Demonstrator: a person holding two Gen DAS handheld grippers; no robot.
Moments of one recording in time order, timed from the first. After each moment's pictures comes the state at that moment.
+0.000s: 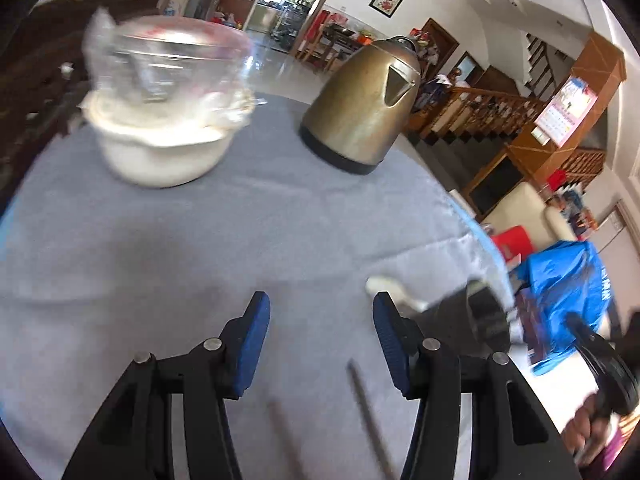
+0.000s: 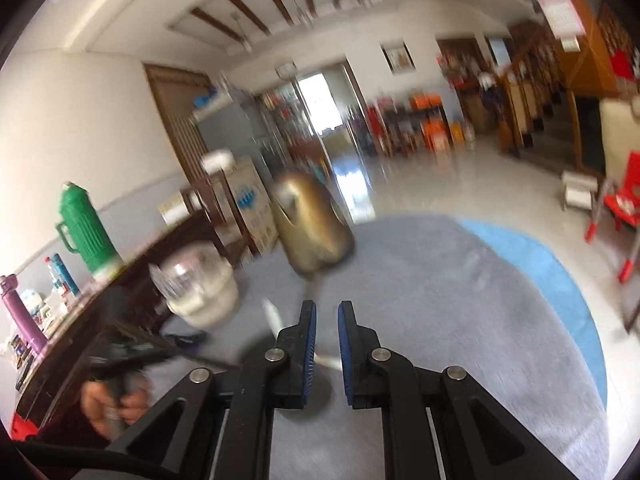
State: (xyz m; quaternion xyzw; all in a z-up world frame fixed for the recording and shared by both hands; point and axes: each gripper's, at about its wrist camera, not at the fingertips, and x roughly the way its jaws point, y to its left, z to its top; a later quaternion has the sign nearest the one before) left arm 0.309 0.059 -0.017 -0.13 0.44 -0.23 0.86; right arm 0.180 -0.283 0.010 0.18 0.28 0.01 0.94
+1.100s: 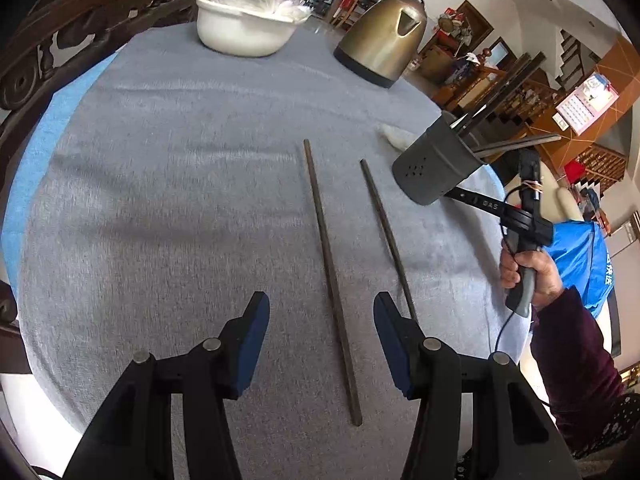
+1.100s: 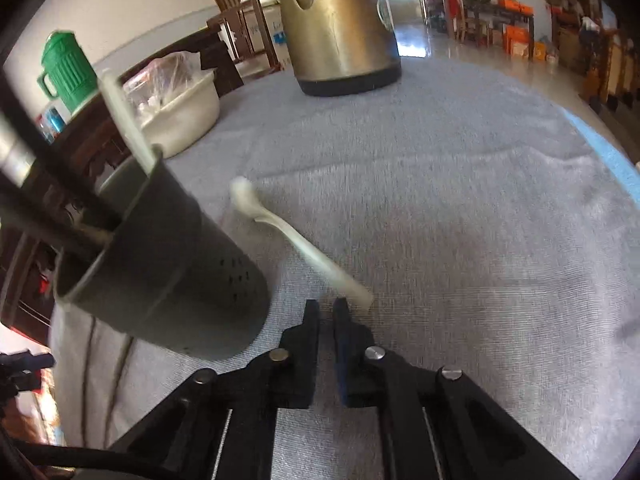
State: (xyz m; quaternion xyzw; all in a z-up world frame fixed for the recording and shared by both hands) left arm 0.139 0.088 -0.049 -0.15 0.51 -0.19 0.82; right arm 0.302 -0.266 -0.130 0.05 0.50 0.14 0.86
